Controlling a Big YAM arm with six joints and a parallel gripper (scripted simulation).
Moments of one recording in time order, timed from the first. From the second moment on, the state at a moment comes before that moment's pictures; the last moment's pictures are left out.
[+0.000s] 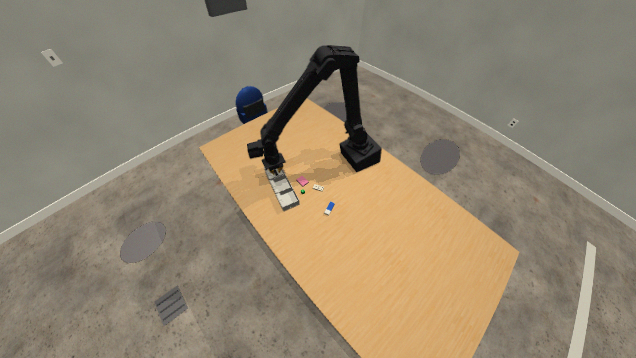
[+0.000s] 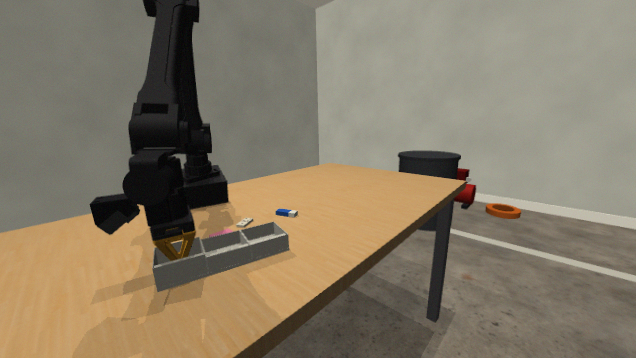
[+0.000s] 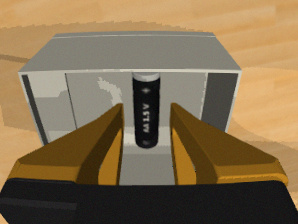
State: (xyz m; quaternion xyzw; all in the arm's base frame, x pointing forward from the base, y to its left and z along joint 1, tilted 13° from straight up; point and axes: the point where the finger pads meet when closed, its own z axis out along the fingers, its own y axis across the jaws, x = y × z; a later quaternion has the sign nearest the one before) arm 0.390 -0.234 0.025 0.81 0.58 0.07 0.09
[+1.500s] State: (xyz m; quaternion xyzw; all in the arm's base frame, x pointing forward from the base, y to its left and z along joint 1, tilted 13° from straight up) arm 0.381 -0.230 0.082 0.81 0.57 0.07 0.10
